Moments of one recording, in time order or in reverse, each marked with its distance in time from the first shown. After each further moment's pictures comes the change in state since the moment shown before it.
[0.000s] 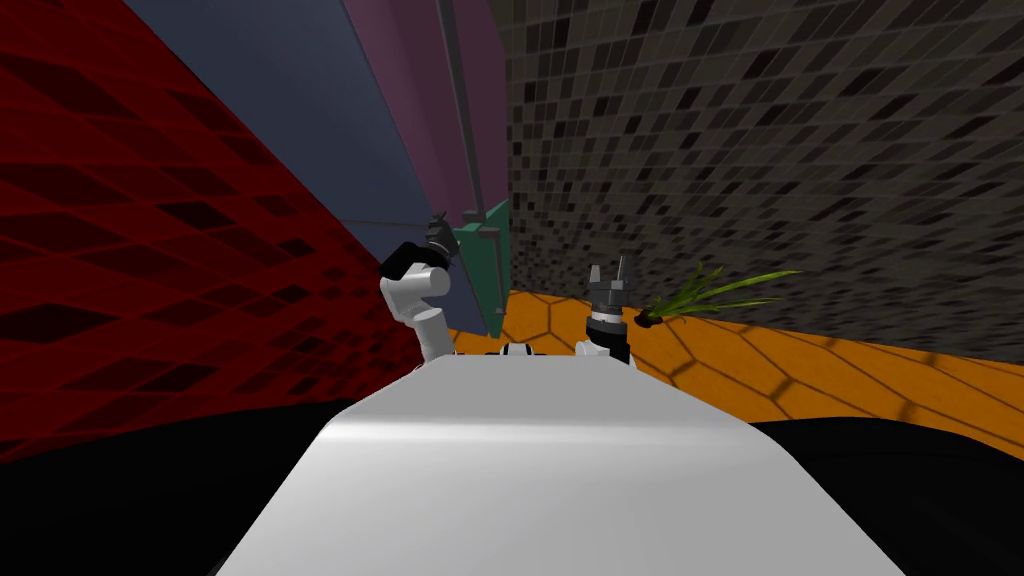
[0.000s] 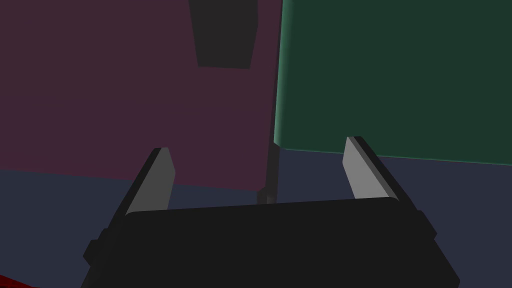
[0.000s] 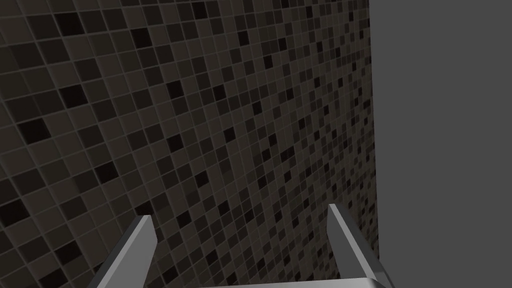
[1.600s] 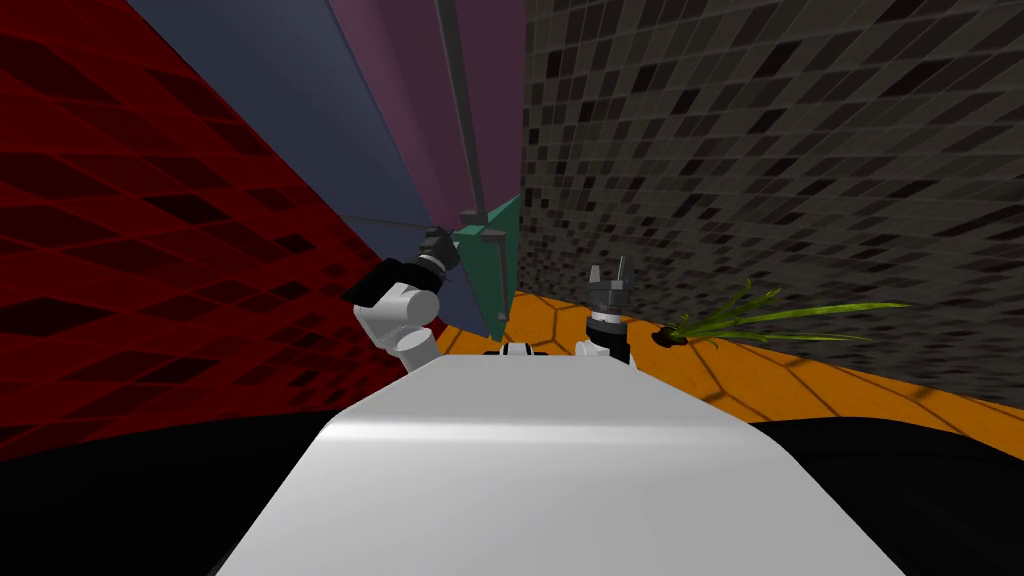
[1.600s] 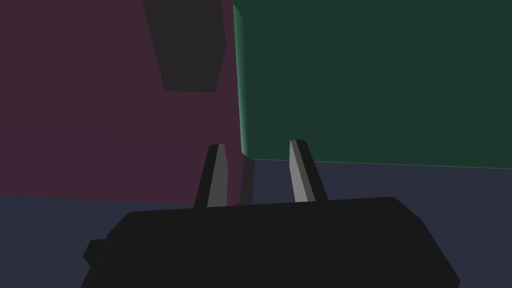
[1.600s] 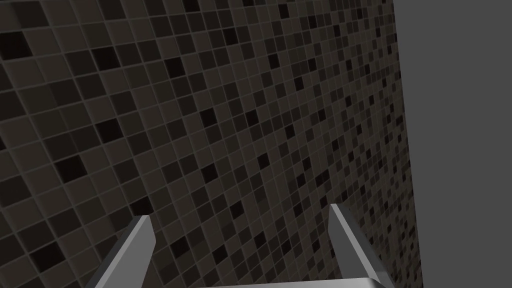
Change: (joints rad) left arm 0.187 0.016 -0.066 -0.258 0.128 0.107 -0.021; right arm 0.000 0.000 0.000 0.000 0.000 0.000 0.000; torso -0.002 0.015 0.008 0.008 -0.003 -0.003
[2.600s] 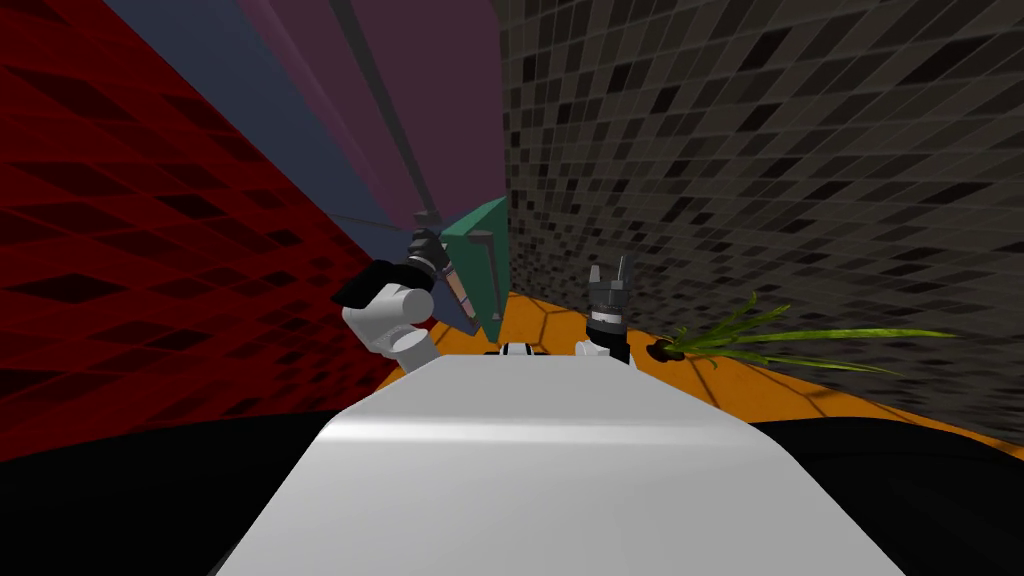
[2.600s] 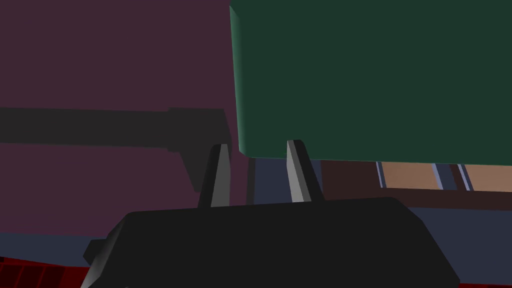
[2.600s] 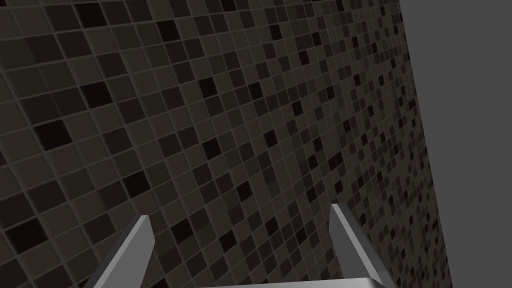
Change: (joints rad) left arm -0.002 -0.022 0.075 -0.005 -0.060 0.021 0.006; right arm 0.000 0.000 0.000 0.000 0.000 0.000 0.000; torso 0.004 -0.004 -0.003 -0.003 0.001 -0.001
